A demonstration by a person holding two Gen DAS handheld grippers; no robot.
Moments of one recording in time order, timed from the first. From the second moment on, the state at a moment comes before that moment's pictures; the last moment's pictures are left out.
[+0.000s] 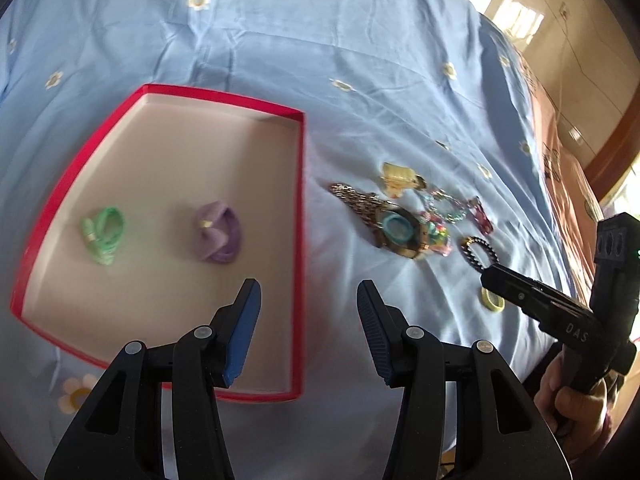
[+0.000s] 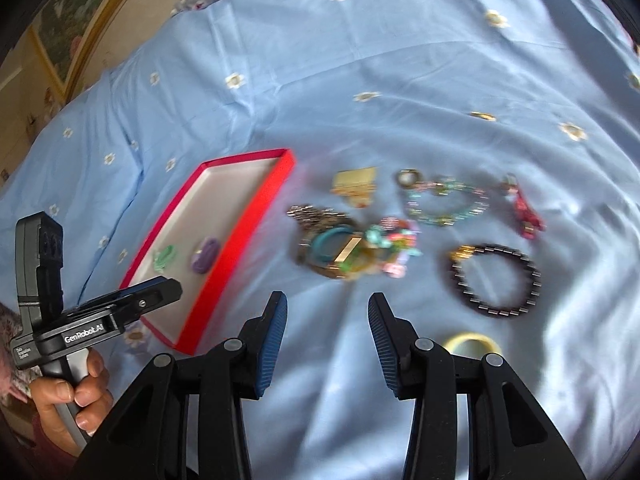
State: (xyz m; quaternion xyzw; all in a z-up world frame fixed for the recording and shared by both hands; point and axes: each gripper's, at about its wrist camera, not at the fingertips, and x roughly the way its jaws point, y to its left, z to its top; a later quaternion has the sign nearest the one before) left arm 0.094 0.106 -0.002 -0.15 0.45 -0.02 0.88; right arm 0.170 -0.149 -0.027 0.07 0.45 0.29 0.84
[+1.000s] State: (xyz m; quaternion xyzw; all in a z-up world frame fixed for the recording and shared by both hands) left arm 0.190 -0.008 -0.020 -0.04 0.48 -0.14 0.86; right arm 0.249 -0.216 -0.032 0.04 0.44 0.19 0.88
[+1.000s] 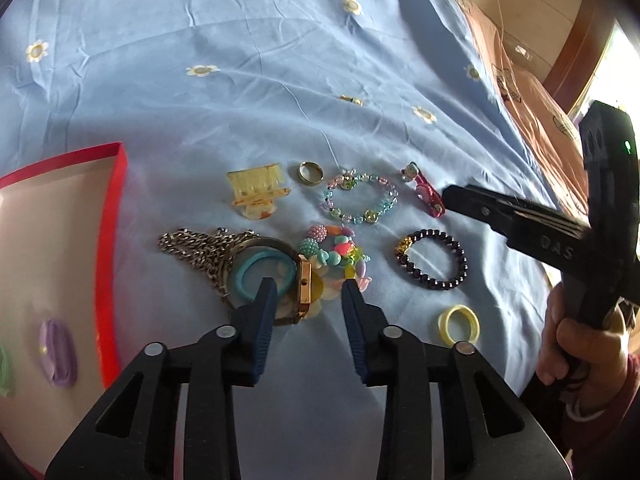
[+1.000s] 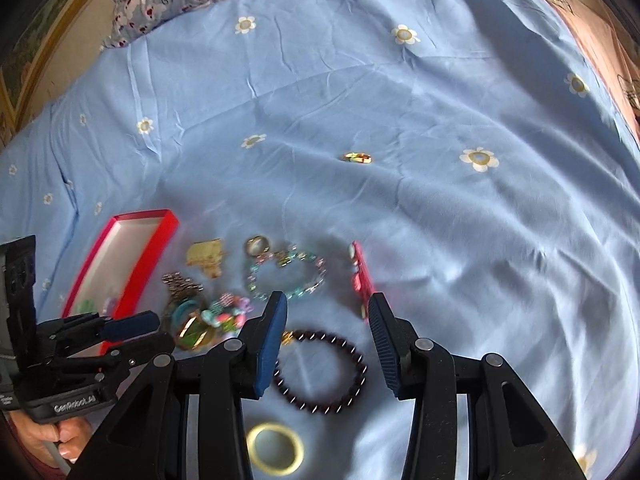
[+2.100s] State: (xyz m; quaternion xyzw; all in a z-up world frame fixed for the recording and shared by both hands) left arm 0.135 0.053 0.025 -0.11 0.41 -0.14 0.89; right arm 0.213 -0.160 -0.008 0.06 0.42 0.28 0.86
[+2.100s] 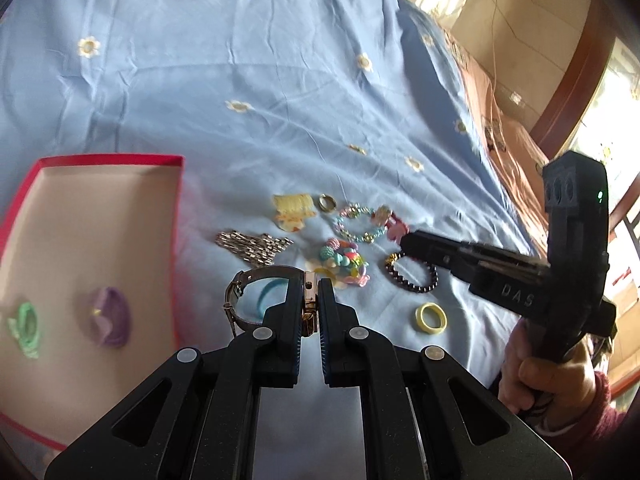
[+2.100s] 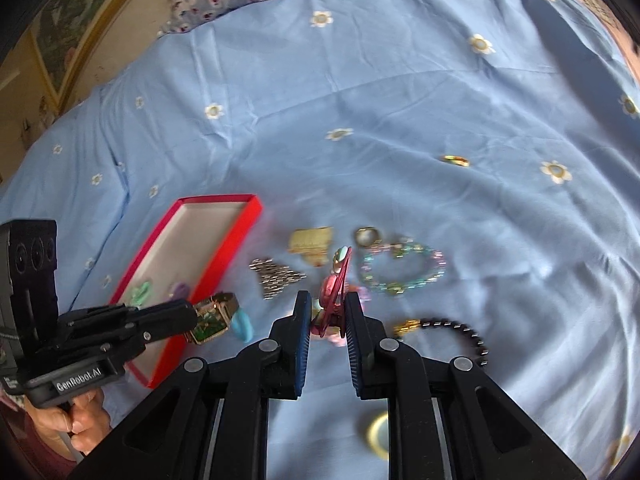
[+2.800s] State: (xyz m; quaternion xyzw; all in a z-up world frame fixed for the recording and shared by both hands) left arm 0.104 0.163 0.037 -0.15 0.37 -0.03 0.92; right arm 0.188 -0.052 0.002 0.02 0.42 0.38 0.82
